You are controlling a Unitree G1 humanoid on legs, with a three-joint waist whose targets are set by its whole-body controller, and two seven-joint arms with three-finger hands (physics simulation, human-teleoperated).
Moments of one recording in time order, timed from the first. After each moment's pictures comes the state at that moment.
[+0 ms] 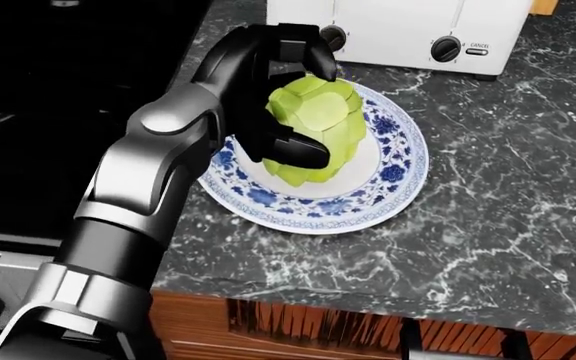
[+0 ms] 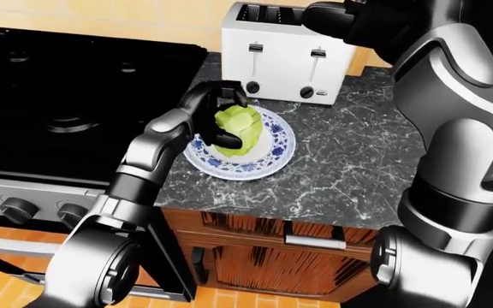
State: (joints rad) left arm -1.11 0.01 0.01 0.75 -0.07 0.32 -0.31; right arm -1.00 -0.60 -0.29 -0.20 0.77 0.90 -0.37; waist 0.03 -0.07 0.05
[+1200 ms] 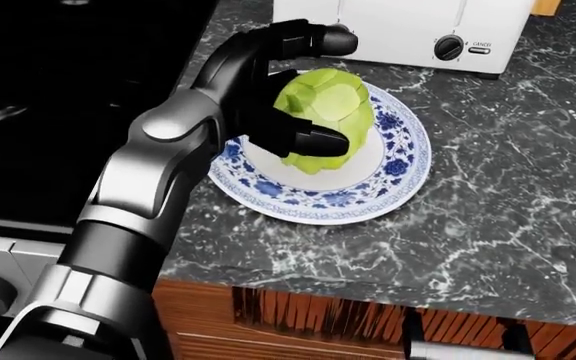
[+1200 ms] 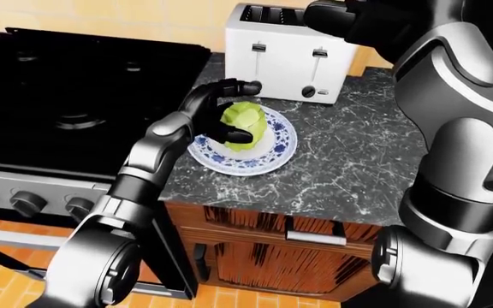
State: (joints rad) left arm -1.11 0.01 0.02 0.81 -0.06 0.25 -0.32; right arm -1.00 -0.60 -0.29 -0.20 0.78 0.90 -0.38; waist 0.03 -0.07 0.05
